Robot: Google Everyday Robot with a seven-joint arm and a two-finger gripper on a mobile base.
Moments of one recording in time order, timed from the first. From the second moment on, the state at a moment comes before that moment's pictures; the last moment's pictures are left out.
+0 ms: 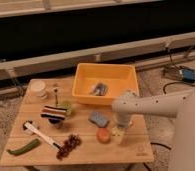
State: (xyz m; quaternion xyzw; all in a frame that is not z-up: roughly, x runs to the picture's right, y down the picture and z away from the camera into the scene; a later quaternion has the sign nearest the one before) arm 0.131 0.231 0.822 -0.36 0.05 0.13 0.92
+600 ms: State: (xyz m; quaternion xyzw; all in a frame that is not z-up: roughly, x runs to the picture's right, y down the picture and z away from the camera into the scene) arm 0.149 0.234 0.836 -0.37 0.07 0.14 0.92
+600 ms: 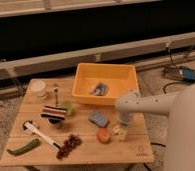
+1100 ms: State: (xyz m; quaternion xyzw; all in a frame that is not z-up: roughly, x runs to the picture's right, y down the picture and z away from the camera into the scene) arm 0.154 0.229 0.828 -0.37 0.07 0.15 0.92
